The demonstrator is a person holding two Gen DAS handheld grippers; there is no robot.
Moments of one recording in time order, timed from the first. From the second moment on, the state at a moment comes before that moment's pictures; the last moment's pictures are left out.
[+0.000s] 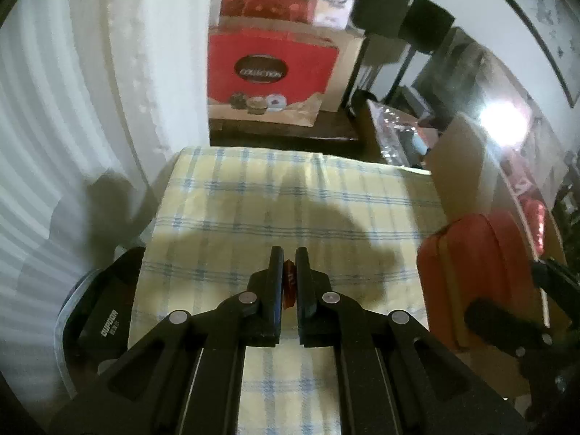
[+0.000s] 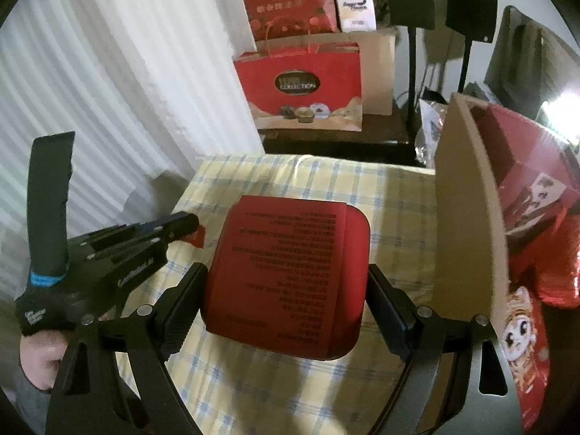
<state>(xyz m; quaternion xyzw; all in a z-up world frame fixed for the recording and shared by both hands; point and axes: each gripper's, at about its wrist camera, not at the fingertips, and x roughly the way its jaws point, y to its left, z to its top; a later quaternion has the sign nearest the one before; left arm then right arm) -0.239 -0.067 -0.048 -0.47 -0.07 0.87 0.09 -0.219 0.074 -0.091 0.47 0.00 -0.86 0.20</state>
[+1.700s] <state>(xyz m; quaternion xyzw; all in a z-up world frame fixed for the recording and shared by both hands) -0.158 0.121 0.059 -0.39 -0.03 0.88 0.25 -0.166 0.257 -0.019 0.43 -0.03 -0.90 0.09</state>
